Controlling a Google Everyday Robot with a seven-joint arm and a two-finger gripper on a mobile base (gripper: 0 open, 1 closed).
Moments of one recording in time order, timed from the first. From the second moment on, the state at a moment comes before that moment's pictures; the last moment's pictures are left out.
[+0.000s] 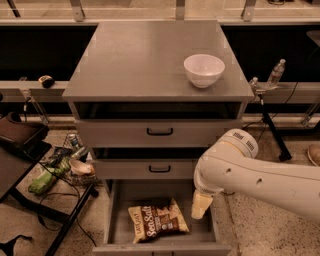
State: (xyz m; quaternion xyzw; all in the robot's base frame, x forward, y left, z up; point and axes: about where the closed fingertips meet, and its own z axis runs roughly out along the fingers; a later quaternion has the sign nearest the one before) arm 0.485 -0.131 0.621 -0.61 0.77 -0.08 0.14
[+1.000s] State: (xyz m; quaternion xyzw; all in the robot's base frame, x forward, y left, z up) arm 0.511 -0.098 0.482 -0.60 0.78 -0.02 0.18
